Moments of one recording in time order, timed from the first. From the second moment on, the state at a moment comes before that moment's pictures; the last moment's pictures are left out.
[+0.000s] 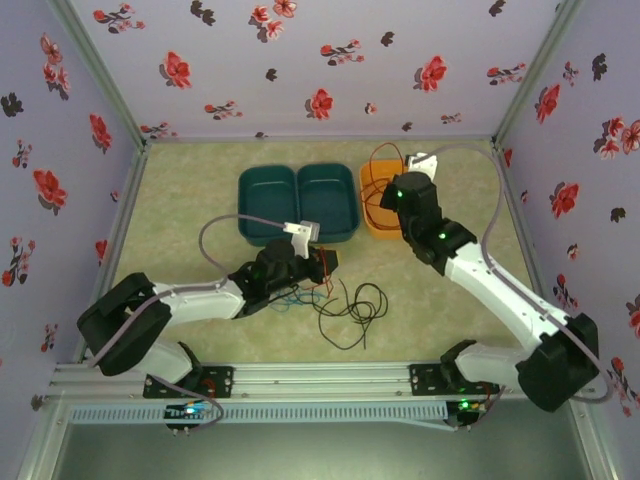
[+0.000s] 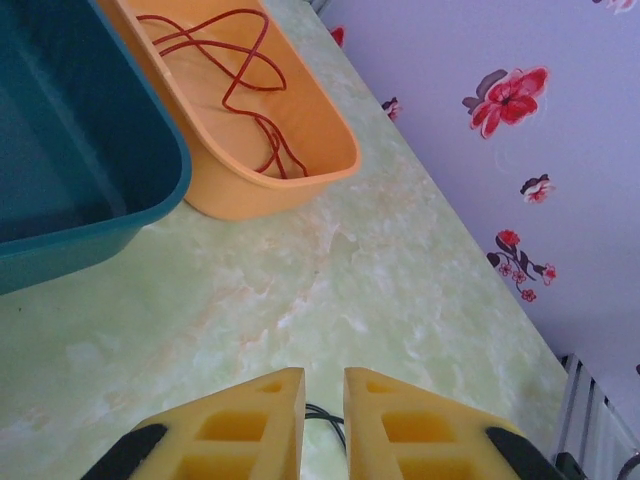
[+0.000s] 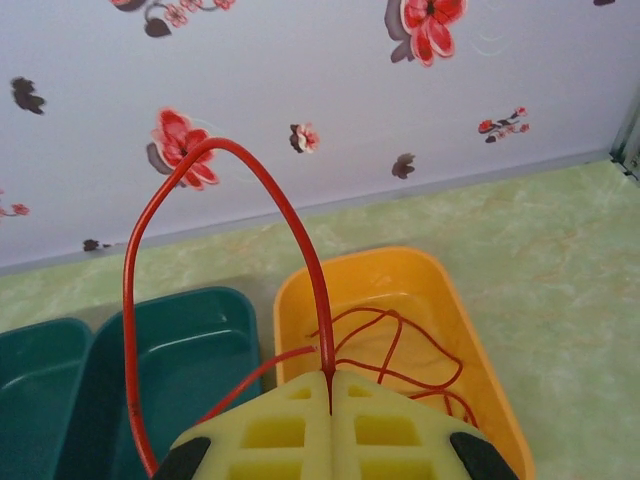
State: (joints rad) left arm -0.93 1.45 0.60 0.57 0.07 -0.67; right arm 0.55 1.23 1.02 -0.20 0.50 0.39
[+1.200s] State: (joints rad) left arm -0.93 1.36 0.58 0.45 0.00 -0.58; right arm 0.31 1.73 1.09 -0.25 0.24 0.46
